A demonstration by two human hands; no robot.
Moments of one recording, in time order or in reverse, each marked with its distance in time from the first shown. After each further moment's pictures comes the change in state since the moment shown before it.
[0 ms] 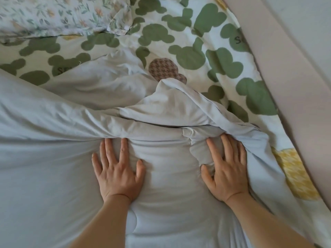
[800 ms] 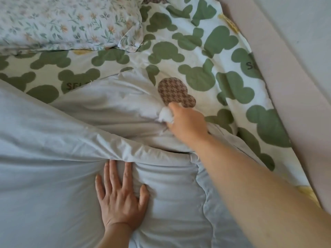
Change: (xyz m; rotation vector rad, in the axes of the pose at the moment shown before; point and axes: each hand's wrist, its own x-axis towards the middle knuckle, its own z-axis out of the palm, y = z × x) left_hand 0.004 -0.003 -0.001 -0.053 0.023 0.018; right_hand 0.202 -0.097 -0.034 0.220 -0.162 -0.147
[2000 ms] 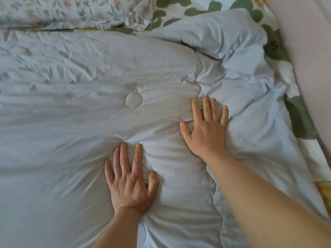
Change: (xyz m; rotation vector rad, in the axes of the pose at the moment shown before) left_hand 0.001 0.001 -0.002 0.019 -0.055 -0.002; right_hand -0.046 0.029 0.064 -0.271 0.083 0.166
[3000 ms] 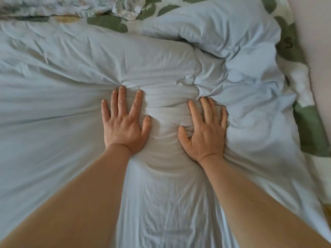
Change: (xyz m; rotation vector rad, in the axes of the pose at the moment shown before) left_hand 0.165 0.025 -0.010 0.031 0.094 0.164; right_hand 0.022 0.005 0.014 0.104 0.103 -0.005
